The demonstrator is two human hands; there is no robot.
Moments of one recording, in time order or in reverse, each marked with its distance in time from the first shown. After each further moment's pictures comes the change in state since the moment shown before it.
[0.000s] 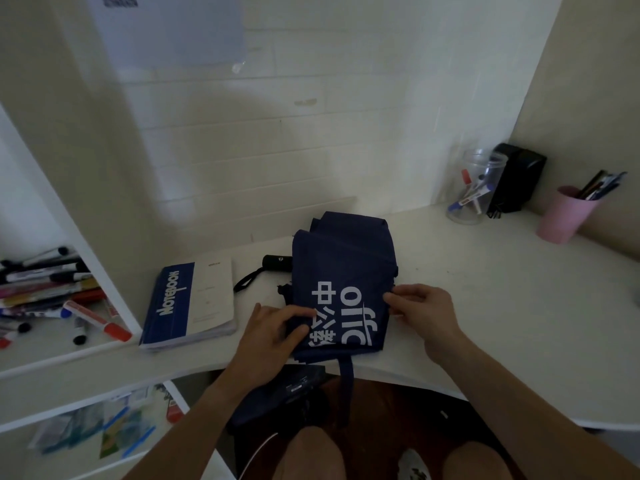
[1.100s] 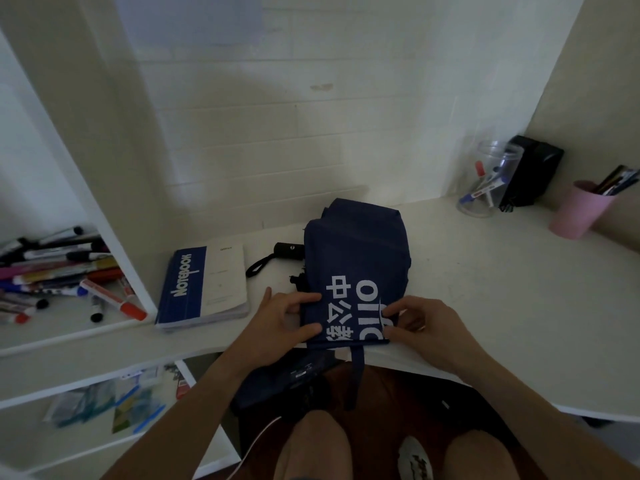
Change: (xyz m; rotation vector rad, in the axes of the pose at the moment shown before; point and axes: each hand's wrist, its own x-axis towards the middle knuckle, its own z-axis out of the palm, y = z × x) left_hand 0.000 -0.011 -0.012 -0.096 -0.154 -0.099; right_hand -0.037 0.013 -0.012 -0.669 -0.293 -0.391
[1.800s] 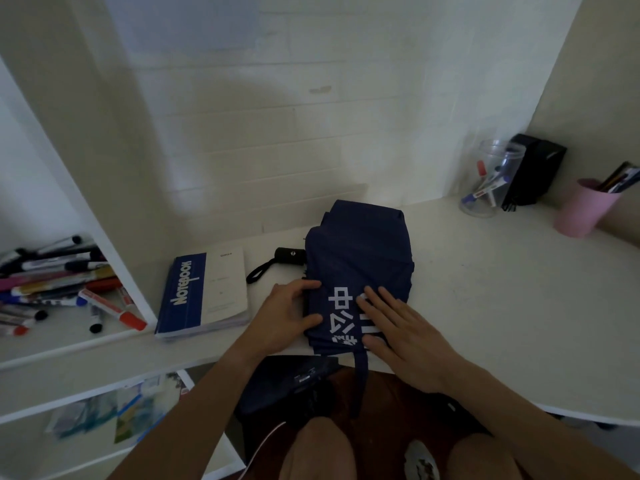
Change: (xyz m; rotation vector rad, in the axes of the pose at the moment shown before) left_hand 0.029 0.004 -0.001 -0.006 0.028 -0.049; right_hand 0.013 0.015 0.036 -0.626 -0.204 -0.351
